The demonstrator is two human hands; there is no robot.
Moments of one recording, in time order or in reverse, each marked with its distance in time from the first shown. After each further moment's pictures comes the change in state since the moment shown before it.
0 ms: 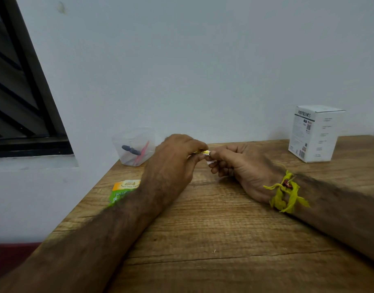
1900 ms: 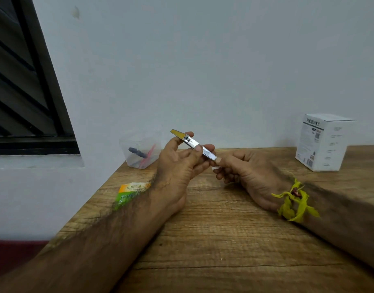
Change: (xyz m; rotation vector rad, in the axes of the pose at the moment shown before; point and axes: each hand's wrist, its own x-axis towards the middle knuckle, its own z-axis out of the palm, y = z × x) left_hand 0.005 0.017 0.010 -1.361 0.225 -0.715; right_hand 0.002 0.004 -0.002 0.004 -0.032 -0.023
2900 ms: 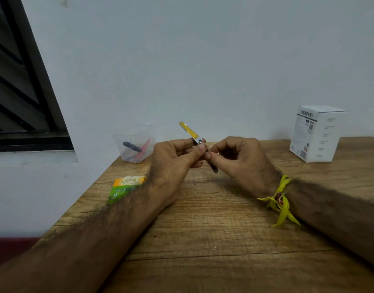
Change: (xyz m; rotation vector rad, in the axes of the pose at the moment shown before) left_hand -0.002 -0.003 -0.006 0.314 -0.041 0.090; right_hand -0.008 -0.005 -0.004 -0.456 0.028 -0.405
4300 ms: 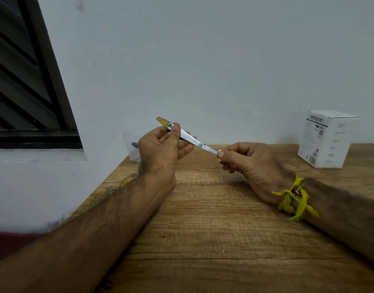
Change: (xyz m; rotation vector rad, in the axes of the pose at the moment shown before) left_hand 0.014 0.025 -0.008 -0.263 0.373 -0.066; right_hand 0.010 0.016 0.004 0.382 0.012 0.250
